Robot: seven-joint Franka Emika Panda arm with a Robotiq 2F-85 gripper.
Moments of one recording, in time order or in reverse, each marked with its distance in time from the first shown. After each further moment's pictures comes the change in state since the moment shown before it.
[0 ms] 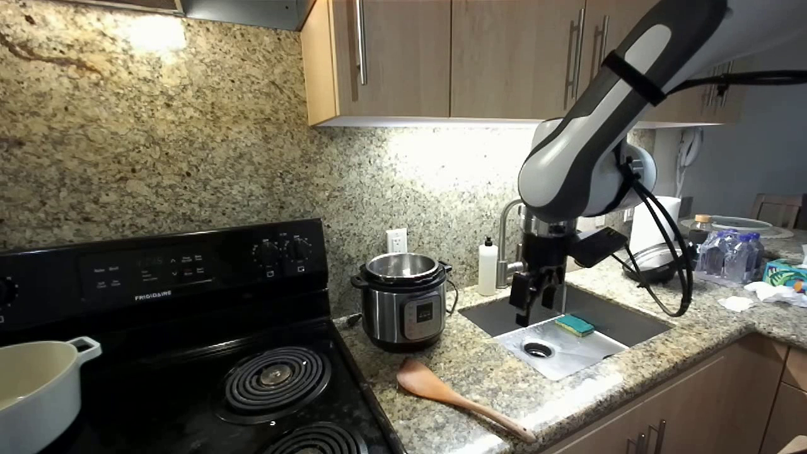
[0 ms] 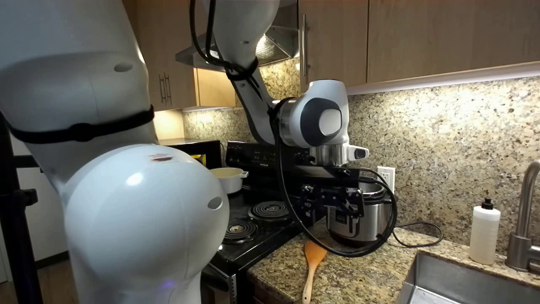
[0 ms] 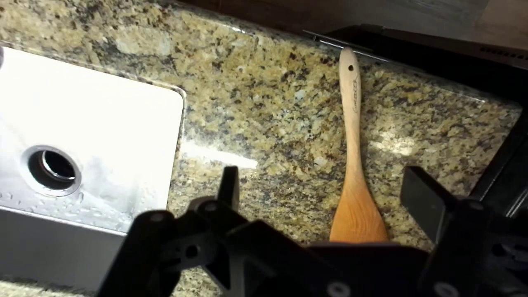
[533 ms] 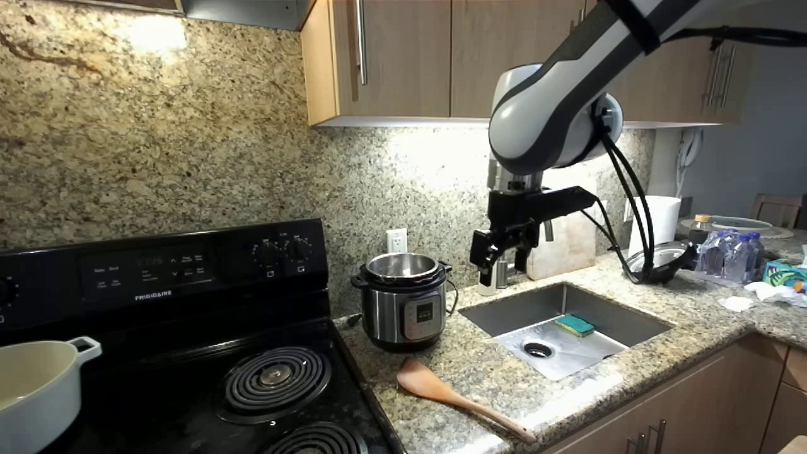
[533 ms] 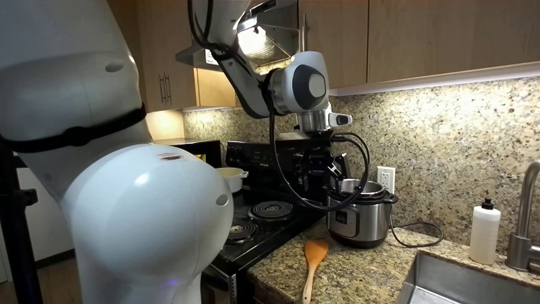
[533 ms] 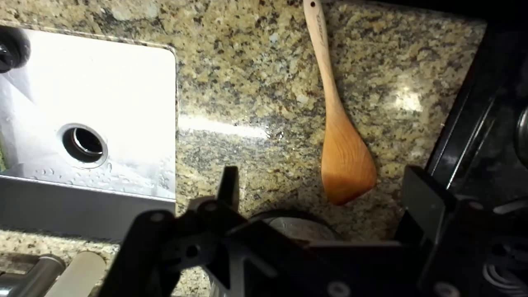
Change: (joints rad) arm 0.059 -0.070 0.075 0.144 -0.043 -0.166 0.295
